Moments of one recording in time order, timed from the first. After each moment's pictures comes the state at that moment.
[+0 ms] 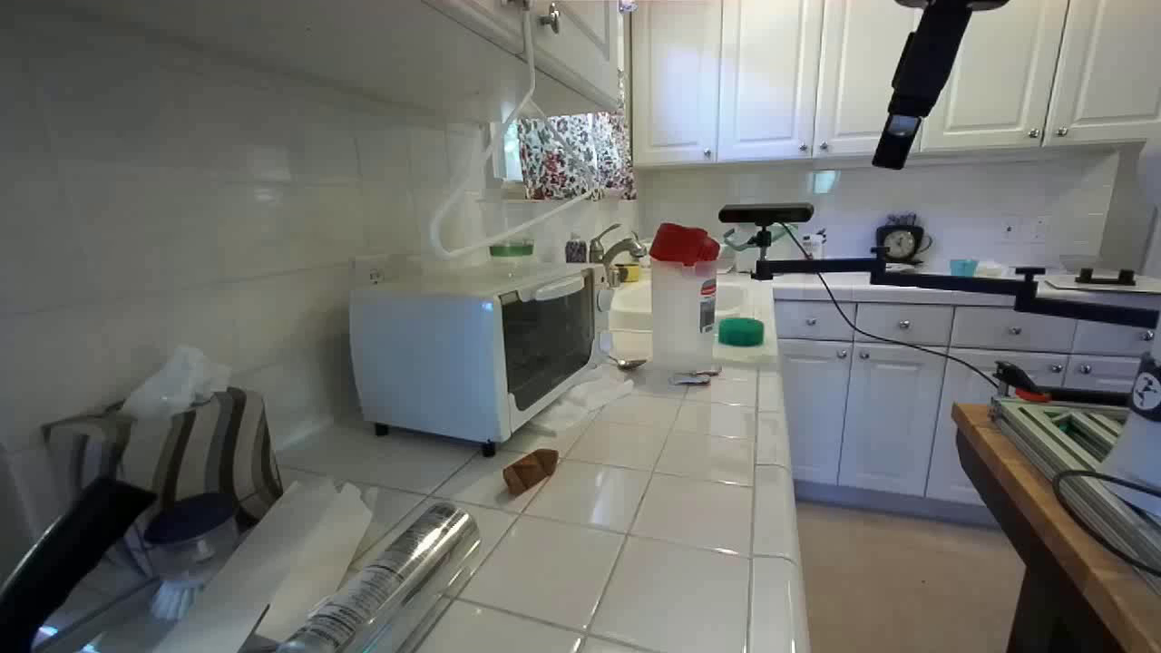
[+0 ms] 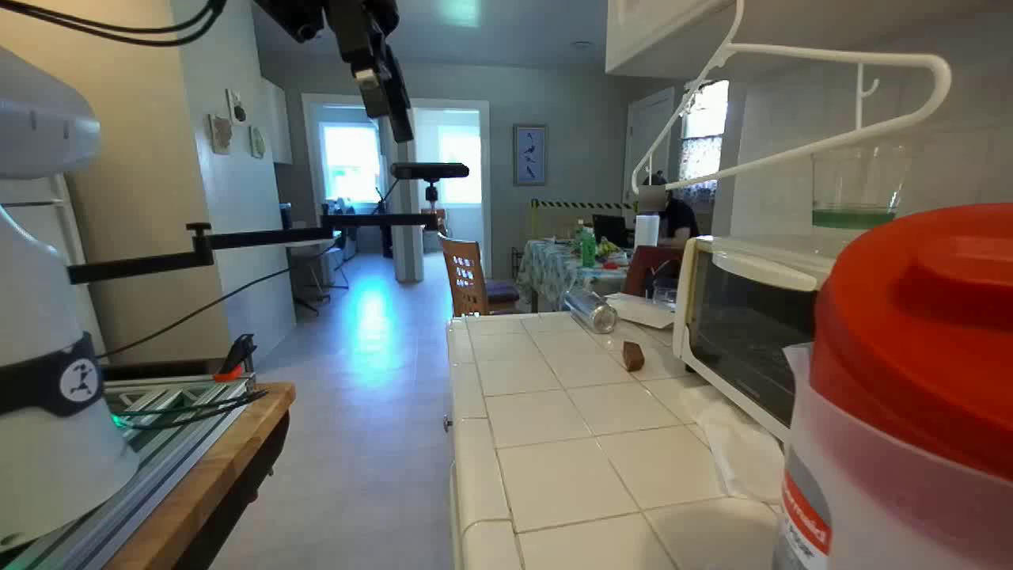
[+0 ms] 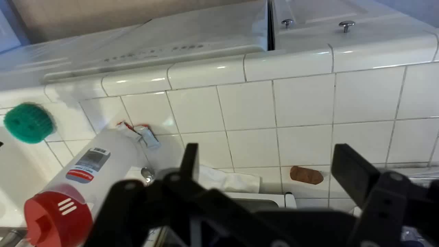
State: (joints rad) arm 0.03 -0.88 0.36 -2.66 0.01 1.99 0.45
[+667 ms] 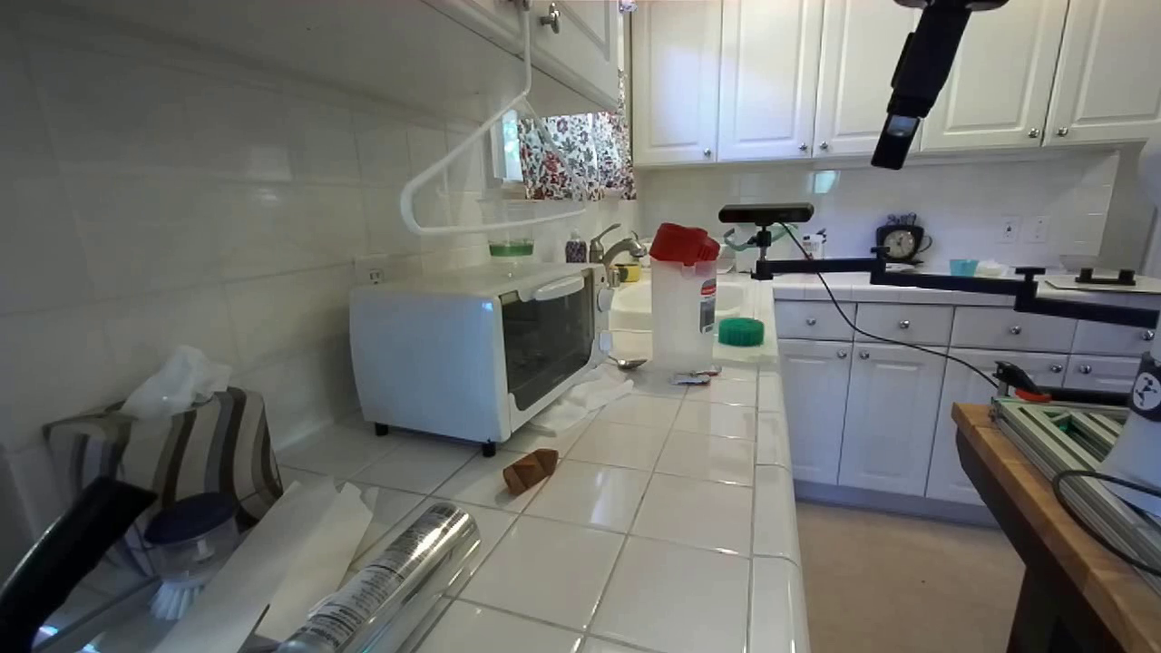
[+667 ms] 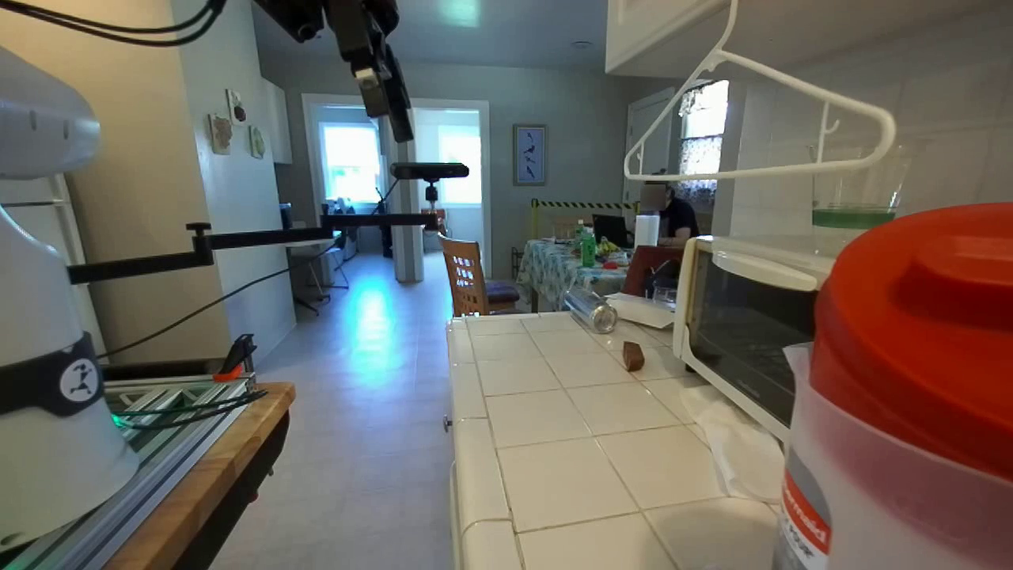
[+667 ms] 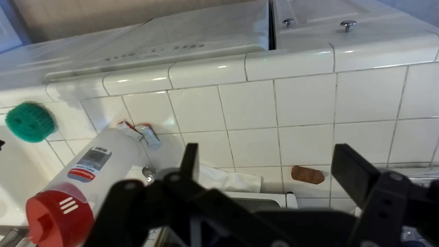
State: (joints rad) arm 0.03 -0.88 0.36 -2.66 0.01 1.99 0.45
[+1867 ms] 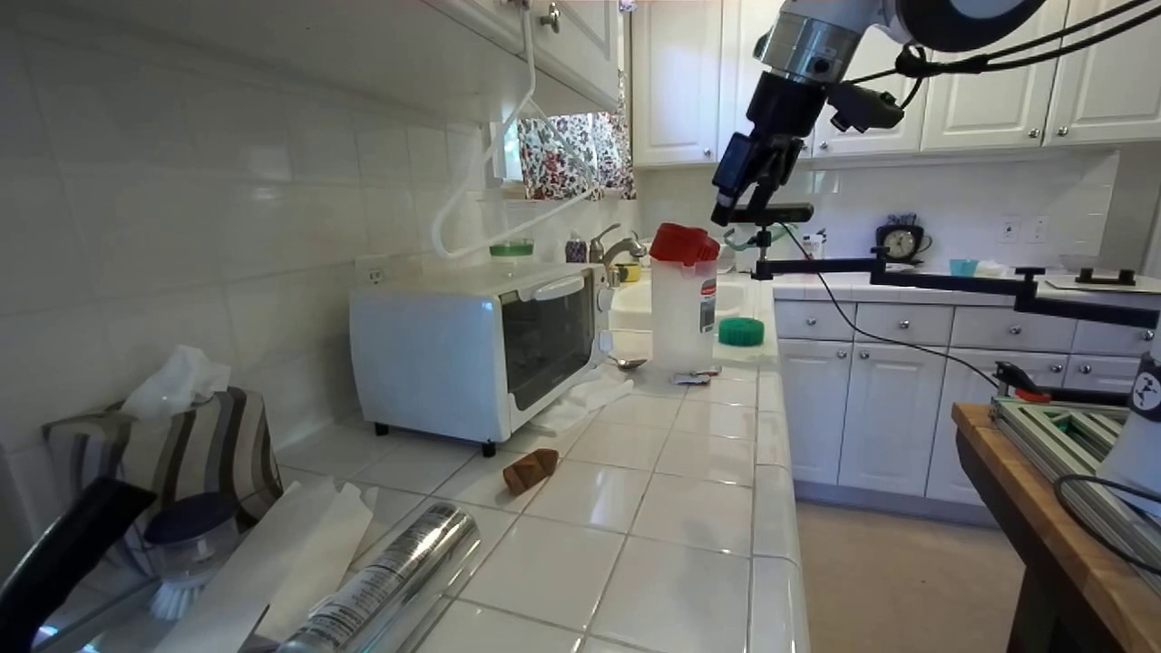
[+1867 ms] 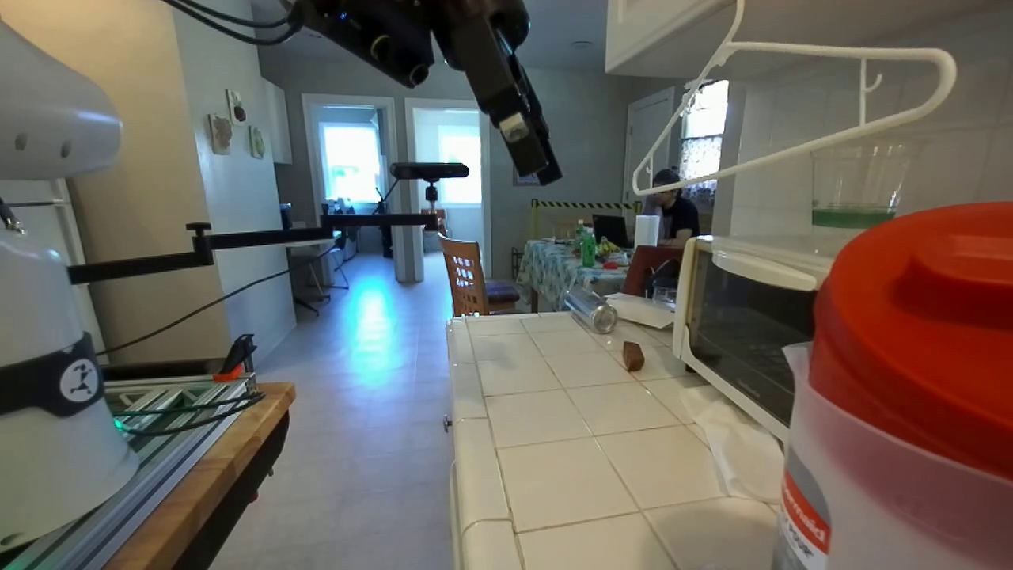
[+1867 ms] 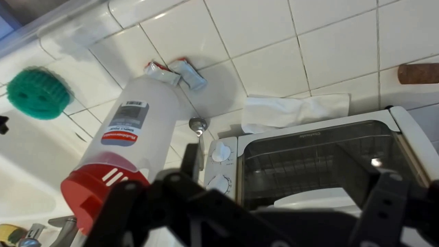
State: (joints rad) arm -0.26 -0.53 0.21 -2.70 -0.21 2.58 0.48
